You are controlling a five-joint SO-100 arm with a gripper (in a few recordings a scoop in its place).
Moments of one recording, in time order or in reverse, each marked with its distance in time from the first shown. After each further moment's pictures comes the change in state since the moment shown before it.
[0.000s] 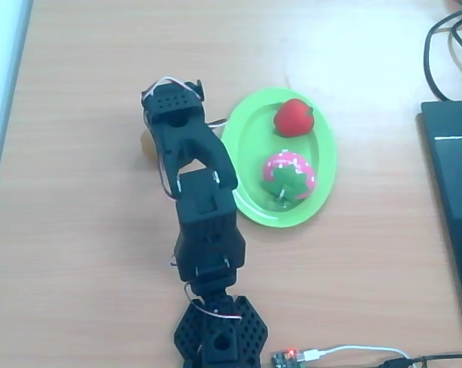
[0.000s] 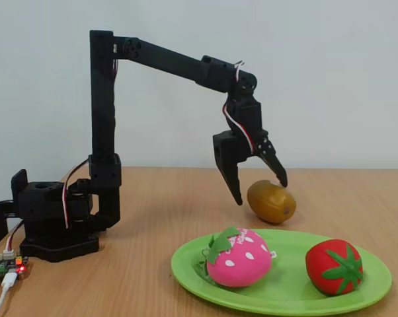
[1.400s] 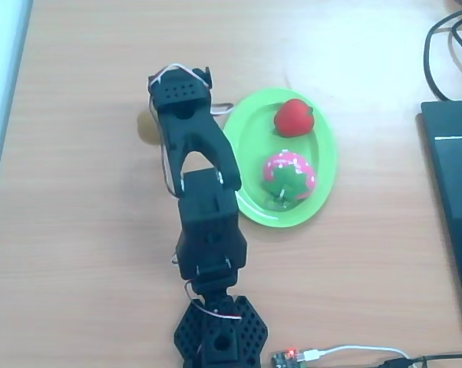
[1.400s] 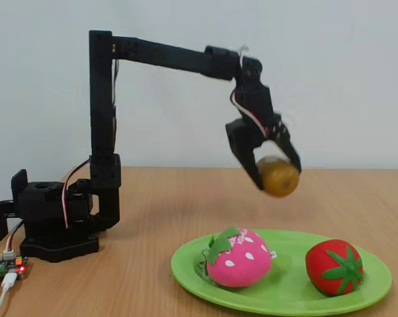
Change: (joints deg) arm 2.7 2.7 -7.9 0.8 -0.5
